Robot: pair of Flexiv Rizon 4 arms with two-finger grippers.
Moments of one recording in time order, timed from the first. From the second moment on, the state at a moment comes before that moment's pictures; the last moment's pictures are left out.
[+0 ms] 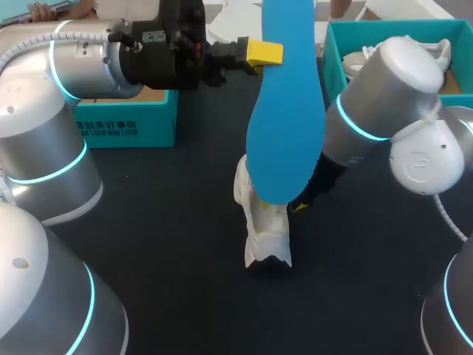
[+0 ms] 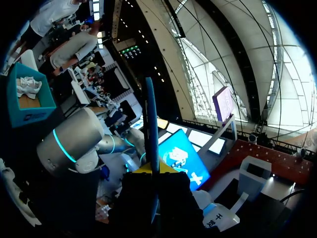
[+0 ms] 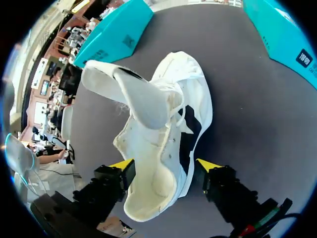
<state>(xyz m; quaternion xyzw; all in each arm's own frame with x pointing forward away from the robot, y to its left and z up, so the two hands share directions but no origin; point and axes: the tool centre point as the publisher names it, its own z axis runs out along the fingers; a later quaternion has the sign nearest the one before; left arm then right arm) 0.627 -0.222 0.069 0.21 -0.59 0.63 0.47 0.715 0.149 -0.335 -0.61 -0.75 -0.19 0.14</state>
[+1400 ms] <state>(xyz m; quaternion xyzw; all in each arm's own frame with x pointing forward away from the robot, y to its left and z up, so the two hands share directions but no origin) 0.627 -0.222 0.069 0.21 -0.59 0.63 0.47 0.711 0.144 -0.215 -0.59 -0.67 -0.35 0.27</state>
